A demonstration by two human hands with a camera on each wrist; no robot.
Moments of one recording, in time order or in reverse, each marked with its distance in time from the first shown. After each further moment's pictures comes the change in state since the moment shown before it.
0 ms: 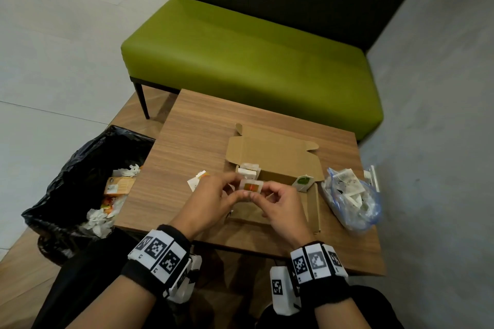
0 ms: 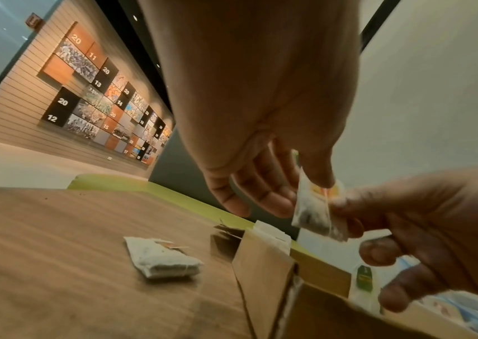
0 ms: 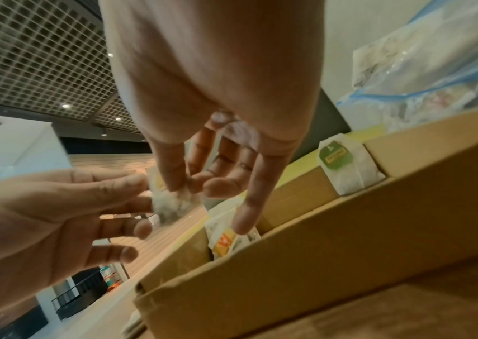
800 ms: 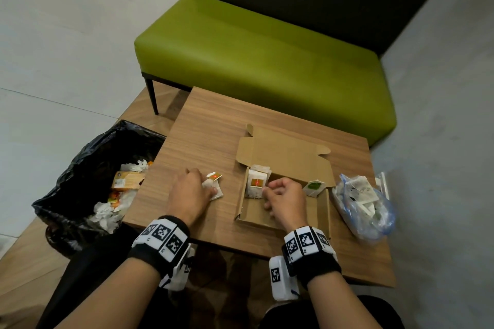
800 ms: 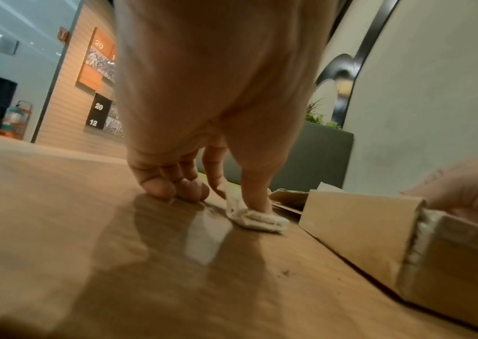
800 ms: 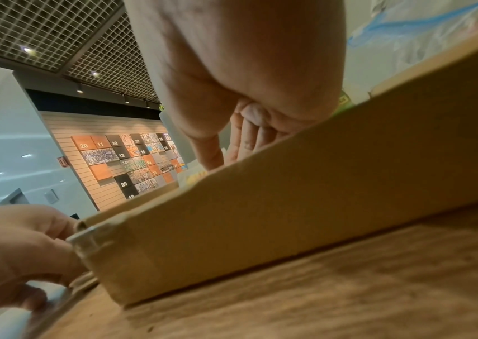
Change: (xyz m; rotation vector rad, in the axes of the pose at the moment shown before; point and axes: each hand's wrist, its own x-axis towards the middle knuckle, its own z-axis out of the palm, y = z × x) left_hand 0.010 -0.065 -0.020 0.395 0.265 -0.494; right_hand 0.044 0.028 0.019 -0.169 0.188 0.237
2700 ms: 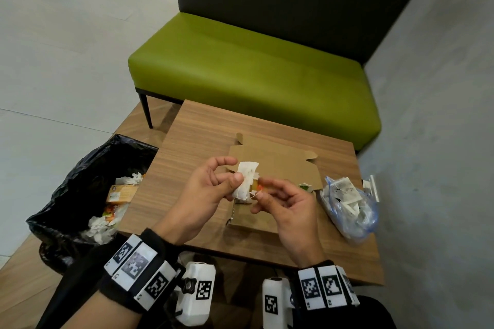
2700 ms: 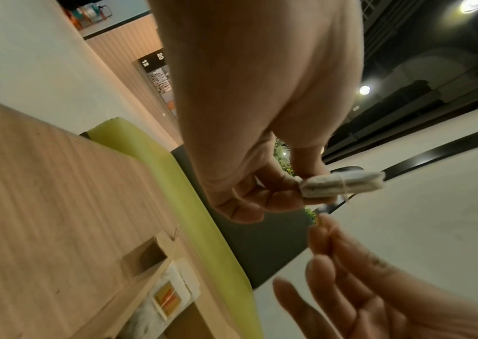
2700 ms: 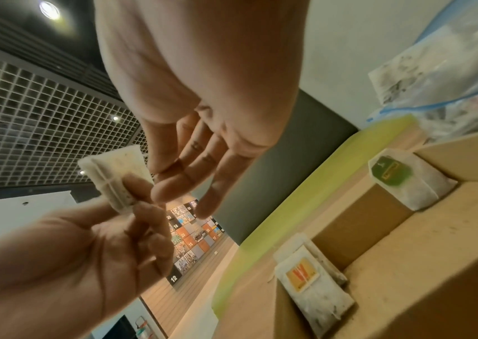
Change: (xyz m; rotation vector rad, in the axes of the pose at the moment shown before) left_hand -0.067 0.084 -0.057 -1.195 -0.387 0.230; right_hand -0.083 -0.052 -0.053 0.737 -0.162 -0.339
